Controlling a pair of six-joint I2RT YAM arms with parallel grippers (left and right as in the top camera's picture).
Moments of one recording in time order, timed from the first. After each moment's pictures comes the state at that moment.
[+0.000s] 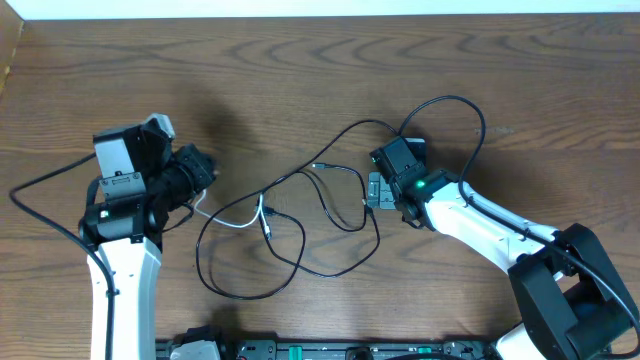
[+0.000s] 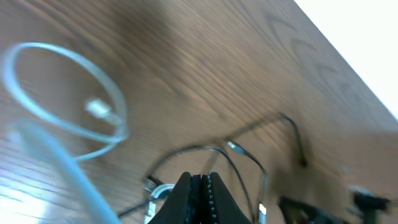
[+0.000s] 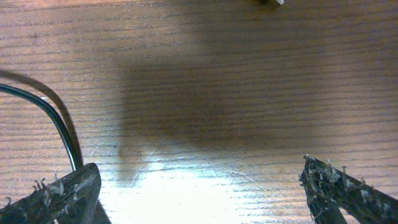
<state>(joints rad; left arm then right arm) 0.20 1.14 0.96 -0.70 0.41 -0.46 0.58 1.71 0.94 -0.43 0.24 0.59</state>
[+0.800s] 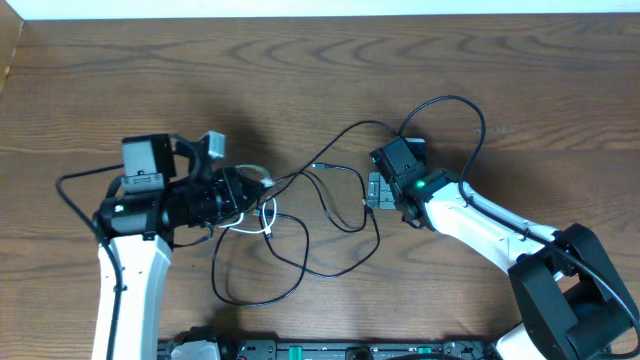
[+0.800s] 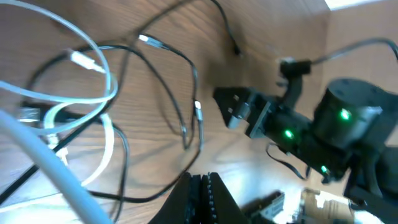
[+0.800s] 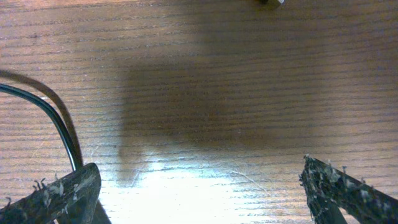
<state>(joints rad) 0.10 1.16 0.96 -0.91 0.77 -0.32 0.58 1.71 0.94 -0.43 0.24 0.59</state>
